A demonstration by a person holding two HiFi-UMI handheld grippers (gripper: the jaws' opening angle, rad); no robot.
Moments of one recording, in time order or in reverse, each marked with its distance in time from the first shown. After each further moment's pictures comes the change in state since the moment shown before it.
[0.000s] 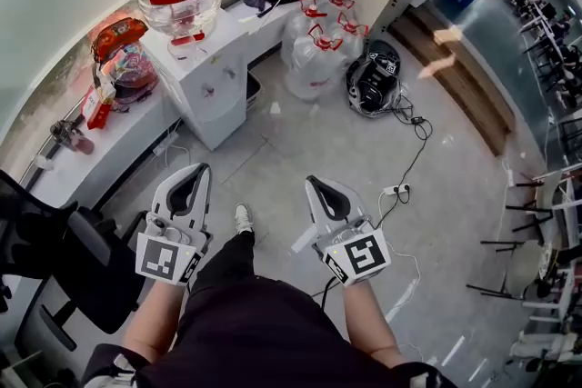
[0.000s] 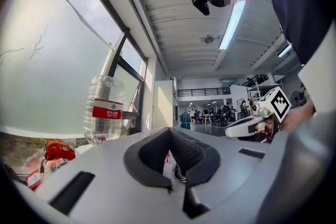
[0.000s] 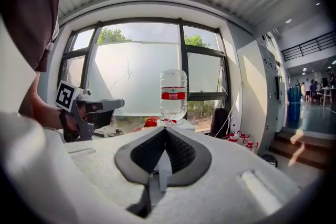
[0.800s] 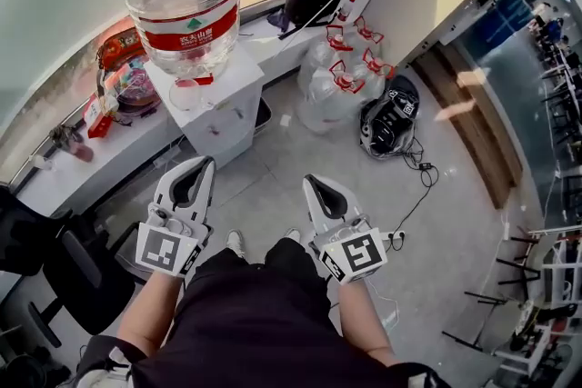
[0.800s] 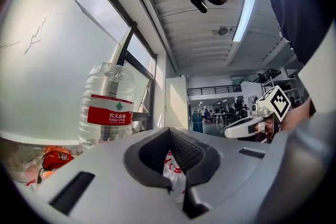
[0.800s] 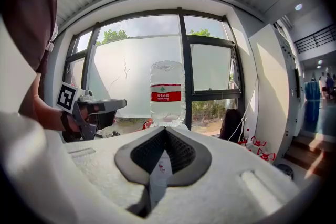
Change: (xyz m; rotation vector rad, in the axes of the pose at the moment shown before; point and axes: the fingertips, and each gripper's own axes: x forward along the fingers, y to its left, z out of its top) left arm 0.152 0.101 0.003 0.007 -0.005 0.106; right arm 0.159 -0.116 0.035 0.001 0.013 0.126
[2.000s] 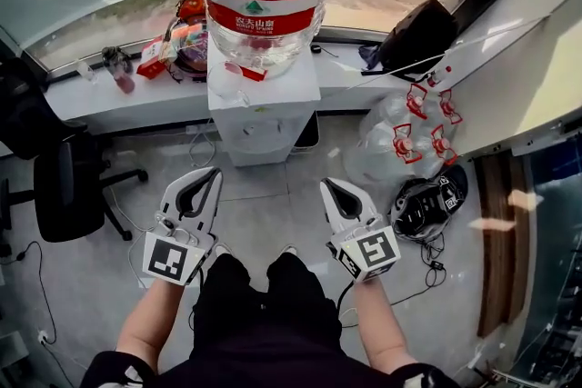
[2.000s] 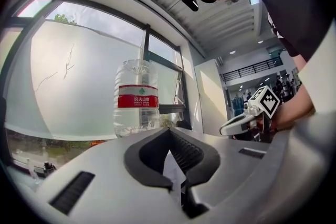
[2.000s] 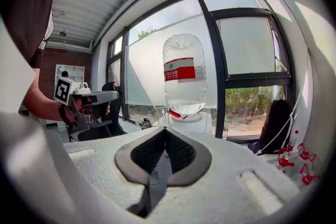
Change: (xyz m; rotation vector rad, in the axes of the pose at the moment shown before) left arm 0.022 -0.016 -0.069 0.051 0.000 0.498; right arm 0.092 -0.100 -0.077 -0.088 0.081 0.498
